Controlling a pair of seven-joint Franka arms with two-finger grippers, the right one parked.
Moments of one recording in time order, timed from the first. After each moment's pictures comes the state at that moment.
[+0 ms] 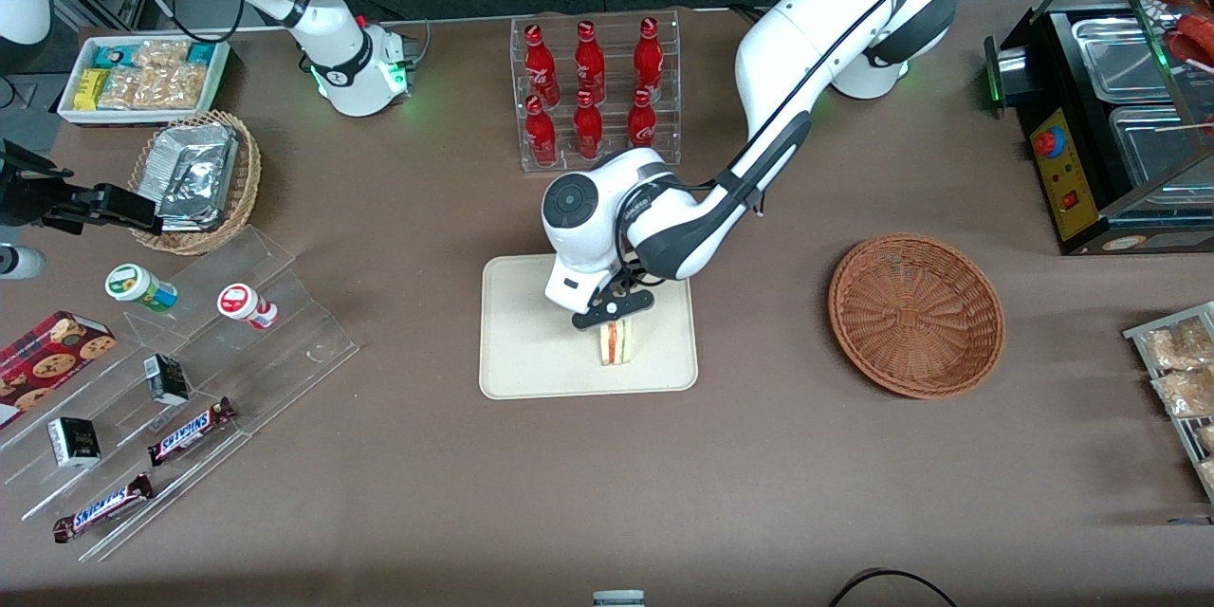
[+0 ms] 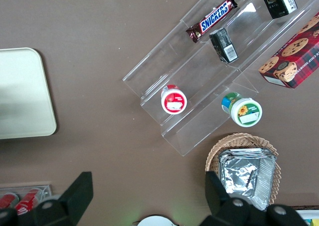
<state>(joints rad) -0.52 0.91 -0.45 -1.21 0.45 1.96 -1.32</state>
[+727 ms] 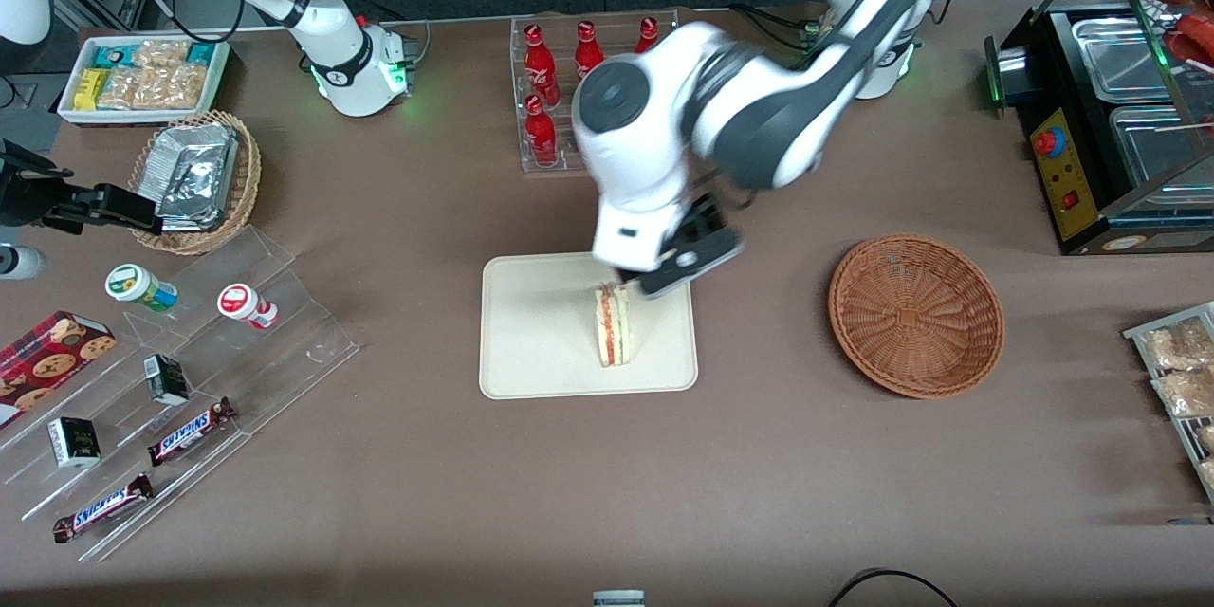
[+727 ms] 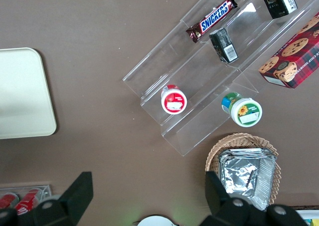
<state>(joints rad) -0.41 0.55 -0.45 -1.15 0.39 1.52 -1.32</state>
